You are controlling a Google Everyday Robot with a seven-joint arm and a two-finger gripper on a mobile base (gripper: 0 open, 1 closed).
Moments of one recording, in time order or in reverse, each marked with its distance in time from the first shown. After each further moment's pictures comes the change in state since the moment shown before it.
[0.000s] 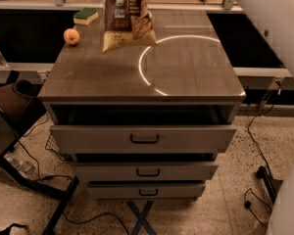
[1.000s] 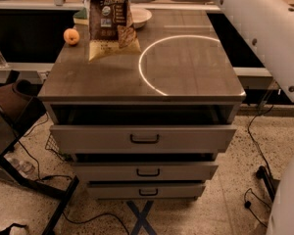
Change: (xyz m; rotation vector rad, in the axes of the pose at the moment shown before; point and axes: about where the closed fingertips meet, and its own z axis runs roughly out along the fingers) arm 0.005 0.038 0.023 -0.136 -0.063 0.021
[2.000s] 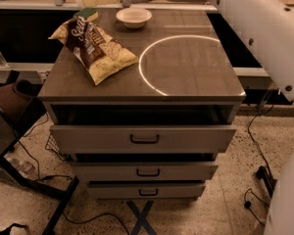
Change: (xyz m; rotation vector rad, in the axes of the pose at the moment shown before) arm 0.000 0.005 0.005 -0.010 0.001 -0.001
